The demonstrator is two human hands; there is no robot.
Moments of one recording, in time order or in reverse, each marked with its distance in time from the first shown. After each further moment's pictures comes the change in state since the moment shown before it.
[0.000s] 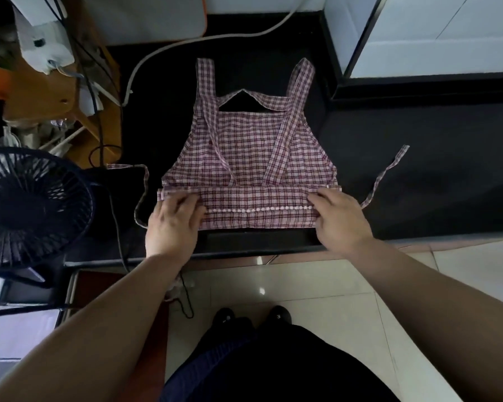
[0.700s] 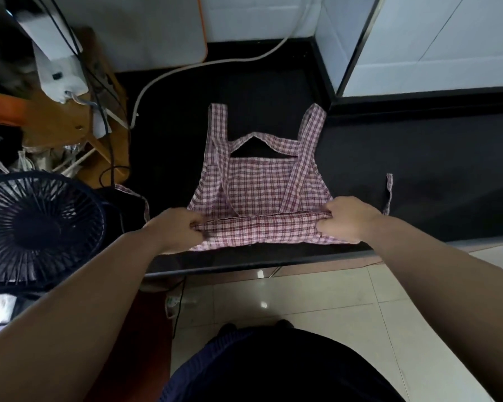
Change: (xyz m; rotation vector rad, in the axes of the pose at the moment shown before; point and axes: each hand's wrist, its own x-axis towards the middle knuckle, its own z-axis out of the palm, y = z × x) left_hand 0.047 0.011 -0.060 0.053 -0.772 -0.044; right_hand 0.022 -0.006 -0.057 0.073 -0.437 0.273
